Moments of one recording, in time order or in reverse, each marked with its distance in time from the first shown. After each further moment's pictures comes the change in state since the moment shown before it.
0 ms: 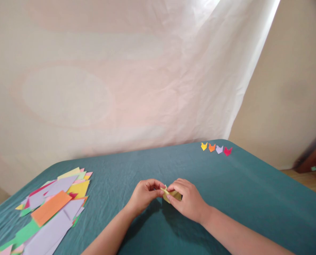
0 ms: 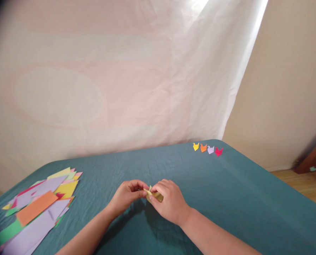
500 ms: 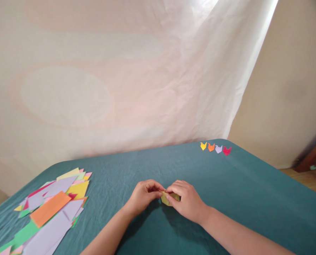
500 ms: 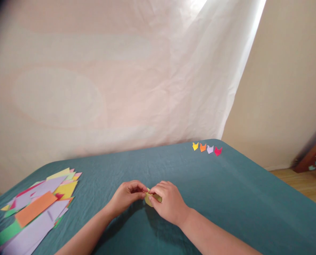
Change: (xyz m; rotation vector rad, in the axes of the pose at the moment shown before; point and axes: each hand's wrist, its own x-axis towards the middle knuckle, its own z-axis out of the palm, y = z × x) left_hand -0.002 -0.003 -0.005 0.243 0.019 0.062; right_hand -0.001 0.003 0.004 0.015 -0.036 0.001
